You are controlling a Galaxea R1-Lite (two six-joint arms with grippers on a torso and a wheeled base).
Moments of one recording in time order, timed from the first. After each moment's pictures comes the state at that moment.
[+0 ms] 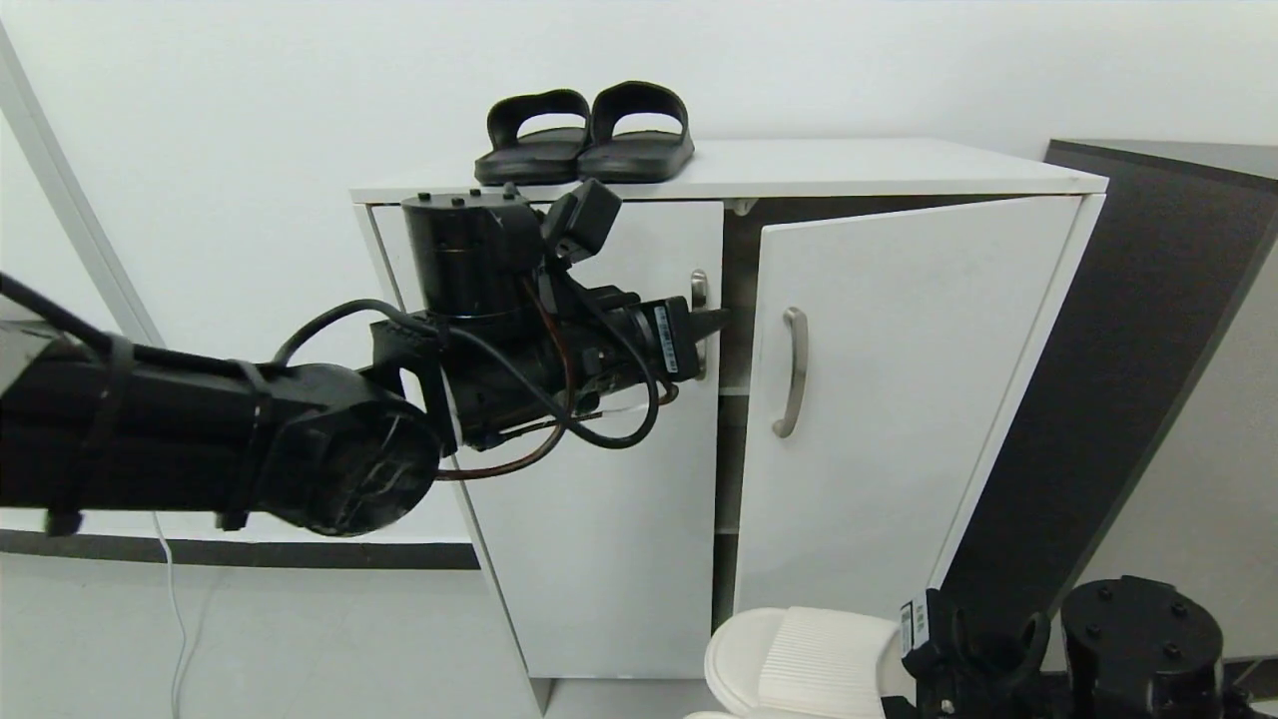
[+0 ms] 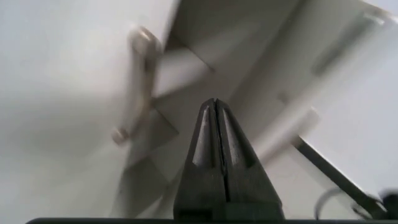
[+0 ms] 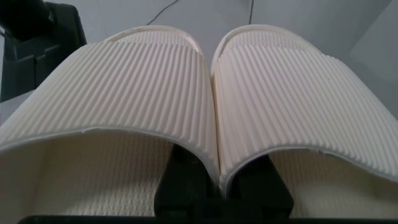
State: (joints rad) left arm -0.61 1.82 -1.17 -0.64 -0.28 -0.33; right arm 0.80 1.75 -0.17 -1.21 0.39 -0.06
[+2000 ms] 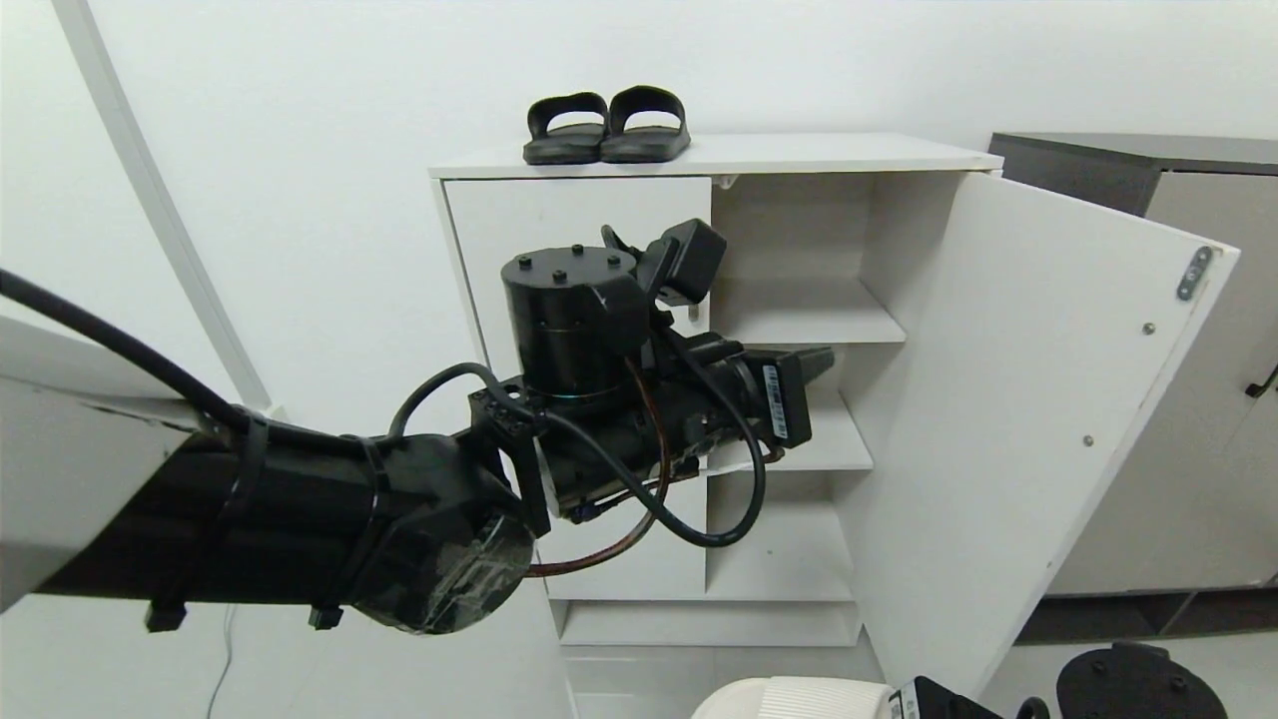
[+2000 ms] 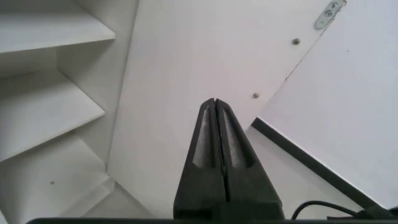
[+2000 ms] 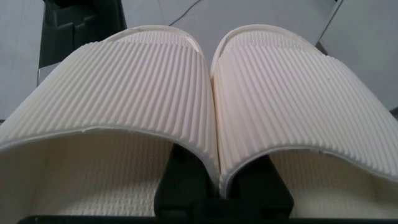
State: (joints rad) left arm -0.79 1.88 -1.11 -0.82 -0.22 -0.34; right arm 0.92 1.79 -0.10 -1.29 0.39 -0.07
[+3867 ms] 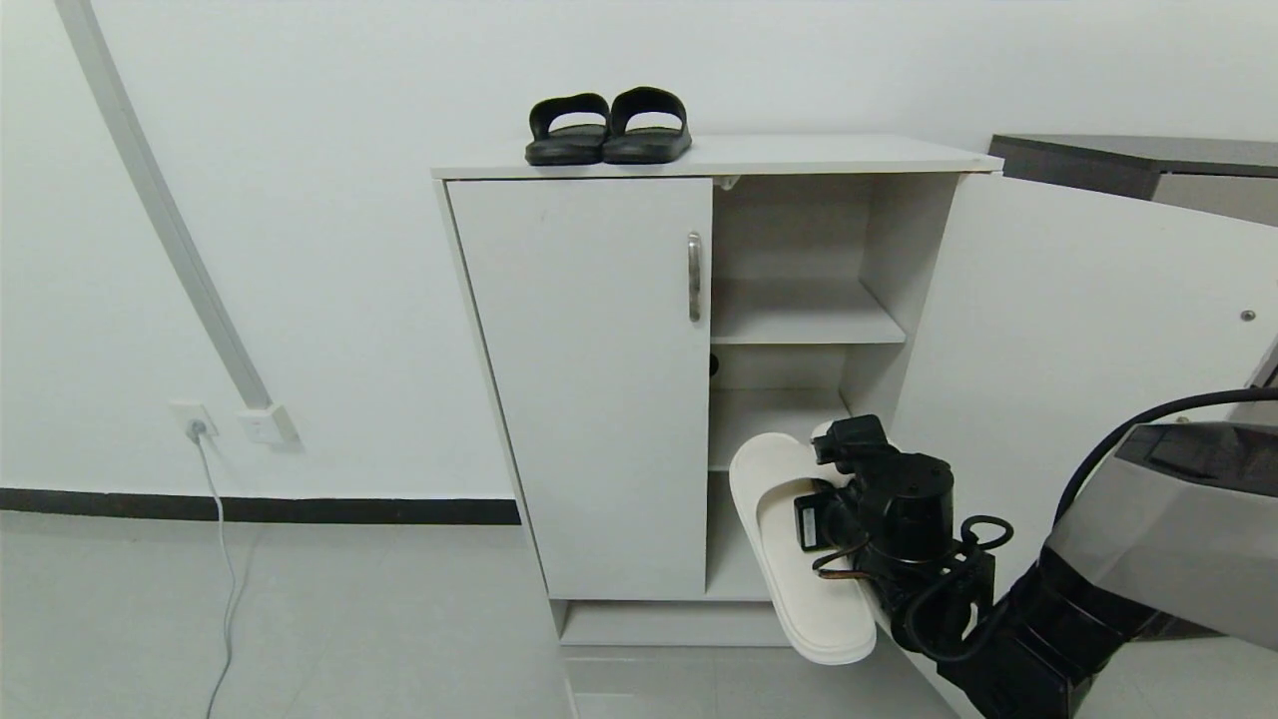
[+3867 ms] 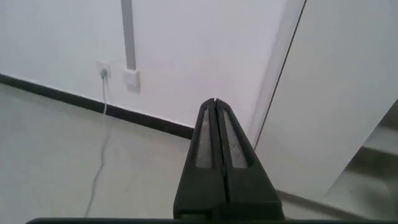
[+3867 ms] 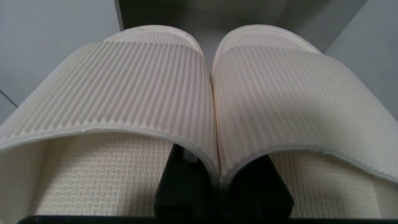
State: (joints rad) left arm 0.09 0.24 -0.10 -0.16 0.23 -0.03; right arm 0.66 2.15 -0.73 -1.23 -0.56 0.02
